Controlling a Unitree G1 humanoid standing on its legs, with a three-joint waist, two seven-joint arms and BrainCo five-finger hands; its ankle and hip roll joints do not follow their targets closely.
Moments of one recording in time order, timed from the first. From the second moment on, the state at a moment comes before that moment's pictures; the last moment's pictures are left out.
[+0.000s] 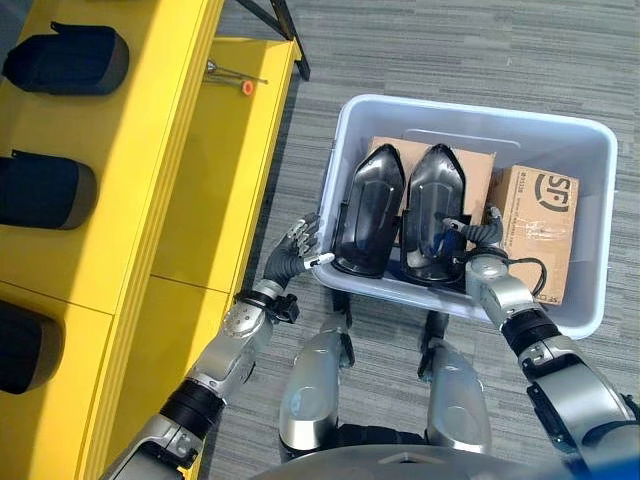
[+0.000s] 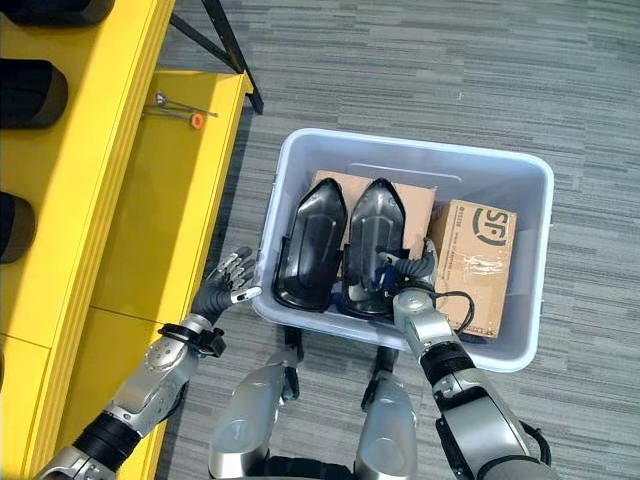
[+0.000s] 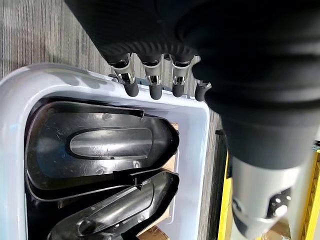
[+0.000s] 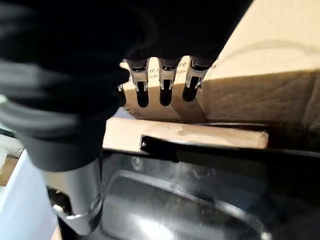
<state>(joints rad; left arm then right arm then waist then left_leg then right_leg) -0.14 0.46 -0.40 0.14 -0.58 -0.16 0.03 -0.56 -0.37 0.28 0.67 0.36 0.19 -0.66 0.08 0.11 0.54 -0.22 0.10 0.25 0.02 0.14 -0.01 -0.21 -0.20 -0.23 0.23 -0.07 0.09</state>
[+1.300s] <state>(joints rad) -0.17 0.46 -0.45 0.24 -0.57 -0.23 -0.01 -0.69 -0.40 0.40 0.93 -0.02 0.24 -0.80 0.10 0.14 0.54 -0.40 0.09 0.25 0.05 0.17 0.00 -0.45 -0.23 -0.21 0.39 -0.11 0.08</state>
